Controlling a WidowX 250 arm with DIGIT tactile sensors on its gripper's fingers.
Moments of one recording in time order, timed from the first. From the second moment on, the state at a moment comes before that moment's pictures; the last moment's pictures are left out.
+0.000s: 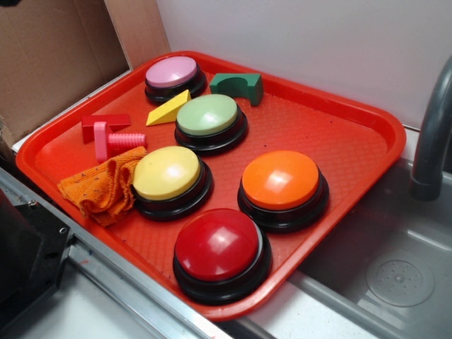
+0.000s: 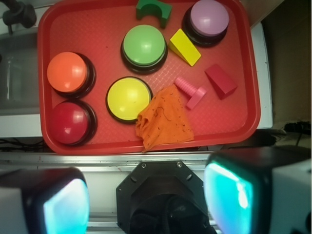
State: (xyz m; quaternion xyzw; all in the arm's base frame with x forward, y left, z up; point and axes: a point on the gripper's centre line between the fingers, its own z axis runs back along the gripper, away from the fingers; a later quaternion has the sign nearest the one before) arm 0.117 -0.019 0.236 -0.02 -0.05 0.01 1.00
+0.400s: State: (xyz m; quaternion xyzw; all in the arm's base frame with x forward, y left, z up) arm 0.115 -0.018 0.231 -0.01 -0.04 0.02 1.00
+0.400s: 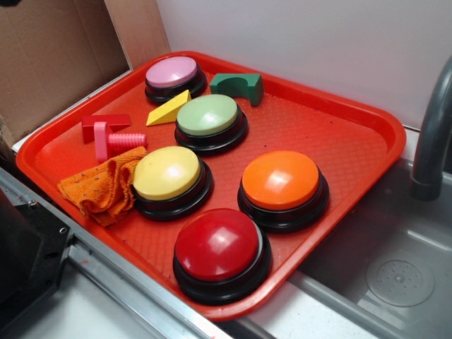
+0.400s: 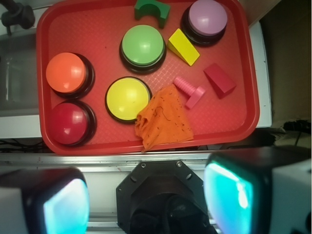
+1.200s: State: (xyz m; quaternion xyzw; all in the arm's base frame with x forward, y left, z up) arm 0.175 0.060 0.109 -0.01 -0.03 0.16 0.99
